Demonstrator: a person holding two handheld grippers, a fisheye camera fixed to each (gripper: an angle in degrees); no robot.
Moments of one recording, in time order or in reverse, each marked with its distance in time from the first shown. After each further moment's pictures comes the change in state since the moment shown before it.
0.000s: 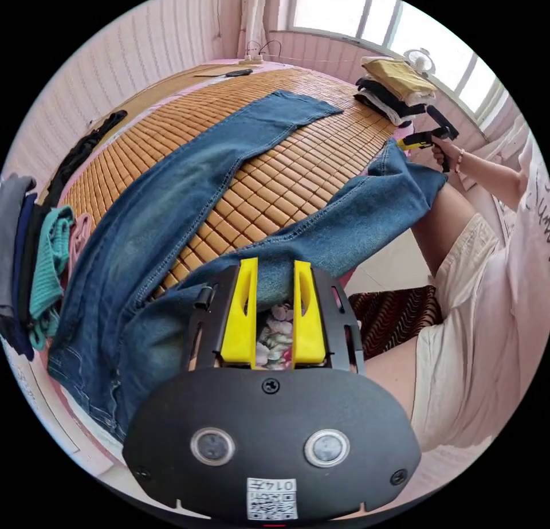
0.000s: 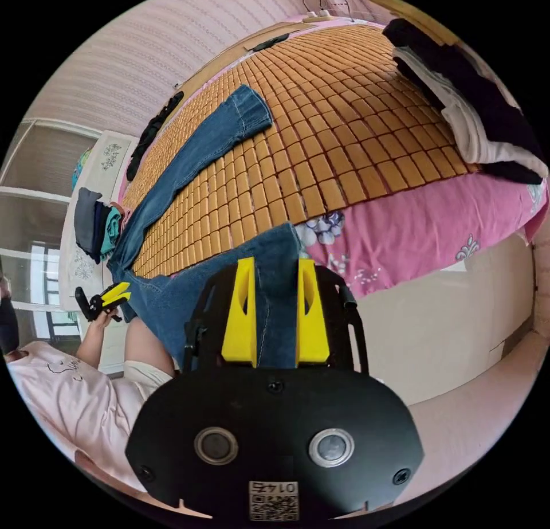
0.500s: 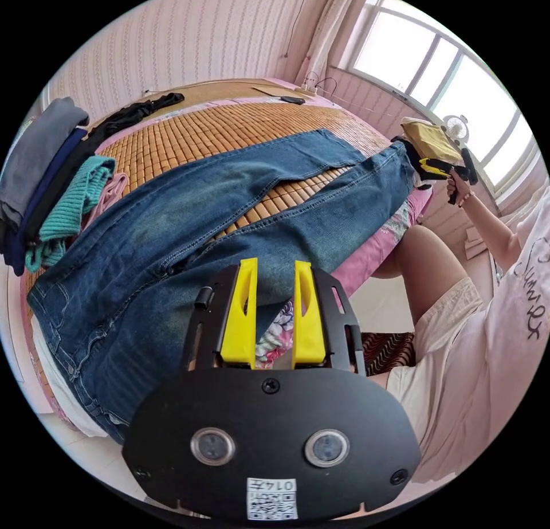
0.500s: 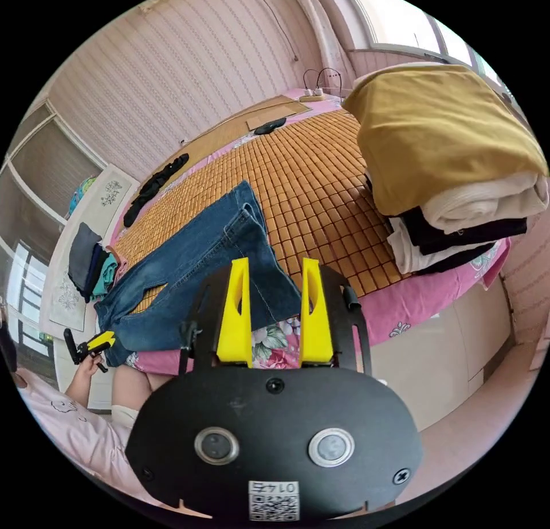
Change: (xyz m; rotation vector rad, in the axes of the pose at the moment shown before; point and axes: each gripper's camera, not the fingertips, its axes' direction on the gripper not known) left arm -0.037 0.033 -0.040 0.165 0.008 -0.256; right arm 0.001 -0.022 -0.114 0.331 0.125 -0.028
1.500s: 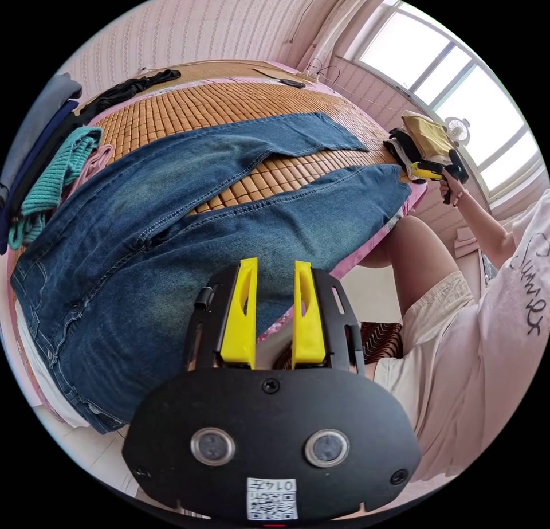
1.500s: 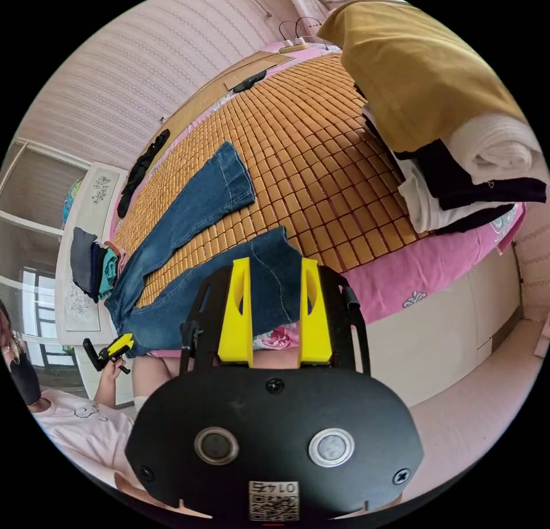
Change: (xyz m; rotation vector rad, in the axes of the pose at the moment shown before) left arm -0.020 0.016 0.054 -0.079 0.075 -0.006; right arm 0.030 0.003 0.007 -0.215 -0.019 0.089
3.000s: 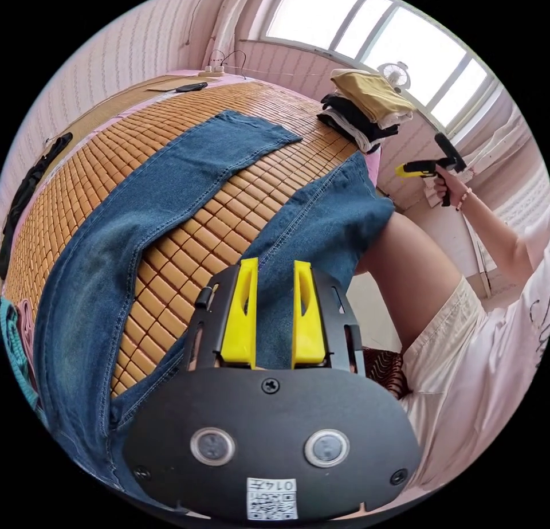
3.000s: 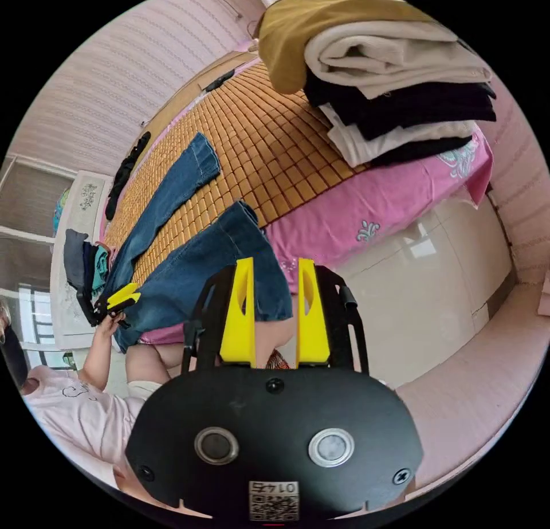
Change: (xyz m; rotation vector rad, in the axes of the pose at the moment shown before) left arm 0.084 -0.067 0.175 -0.029 0.070 0.374; right arm 0.047 0.073 -0.032 -0.005 0.031 0.073
